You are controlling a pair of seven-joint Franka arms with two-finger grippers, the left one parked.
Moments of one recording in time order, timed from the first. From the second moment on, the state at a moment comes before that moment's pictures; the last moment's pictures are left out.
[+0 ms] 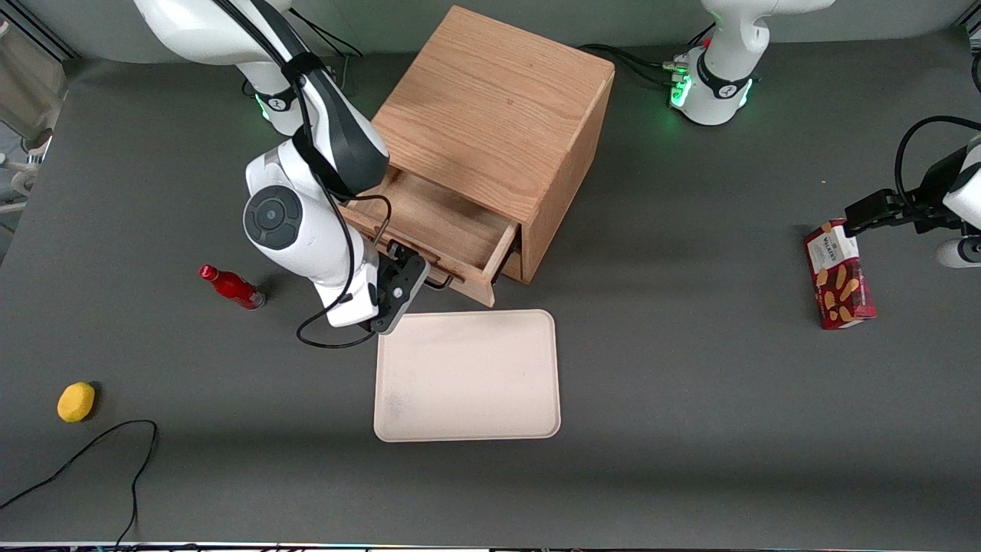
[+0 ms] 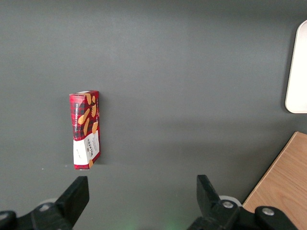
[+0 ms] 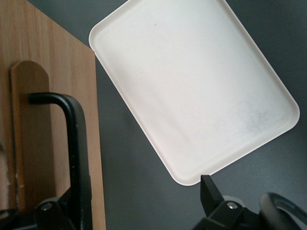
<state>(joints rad) 0.46 0.42 0.01 -1.61 0.18 2.06 -0.60</state>
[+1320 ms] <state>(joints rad) 0.41 0.55 0.01 -1.40 0.18 1.92 -0.64</state>
